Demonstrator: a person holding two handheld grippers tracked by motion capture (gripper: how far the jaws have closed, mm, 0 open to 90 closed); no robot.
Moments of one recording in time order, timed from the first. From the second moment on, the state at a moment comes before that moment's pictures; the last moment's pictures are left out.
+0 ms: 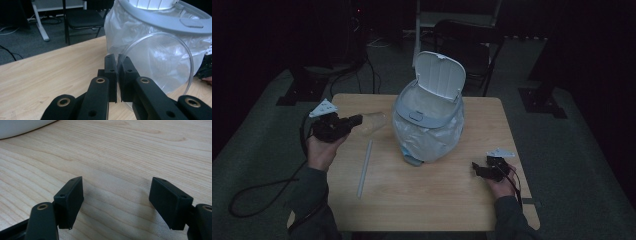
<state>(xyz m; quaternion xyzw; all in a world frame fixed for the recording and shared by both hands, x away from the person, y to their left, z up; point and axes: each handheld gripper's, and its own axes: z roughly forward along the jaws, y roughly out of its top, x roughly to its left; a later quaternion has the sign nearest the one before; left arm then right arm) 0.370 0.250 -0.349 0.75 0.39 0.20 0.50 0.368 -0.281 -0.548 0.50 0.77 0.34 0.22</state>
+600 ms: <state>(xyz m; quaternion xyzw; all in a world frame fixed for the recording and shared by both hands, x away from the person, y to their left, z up) 0.377 0.245 -0.322 0.74 0.38 0.22 0.51 0.368 -0.281 -0.548 0.50 0.77 0.34 0.22</state>
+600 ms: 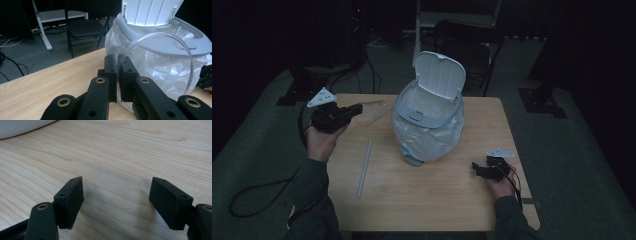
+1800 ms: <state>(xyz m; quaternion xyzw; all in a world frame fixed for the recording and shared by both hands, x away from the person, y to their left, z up) 0.391 0.214 -0.287 0.73 0.35 0.23 0.54 0.368 -0.281 -0.548 0.50 0.77 0.34 0.22</state>
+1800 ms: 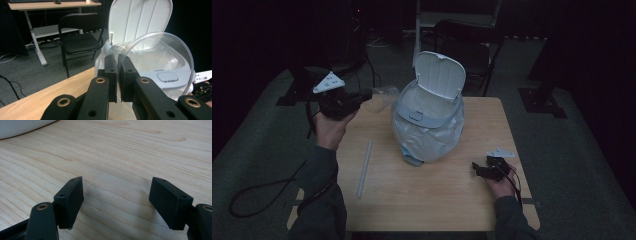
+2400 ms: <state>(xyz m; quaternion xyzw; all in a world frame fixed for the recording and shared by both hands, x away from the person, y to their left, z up) 0.411 0.187 -0.281 0.75 0.33 0.21 0.54 0.368 -0.281 -0.548 0.50 0.77 0.34 0.22</state>
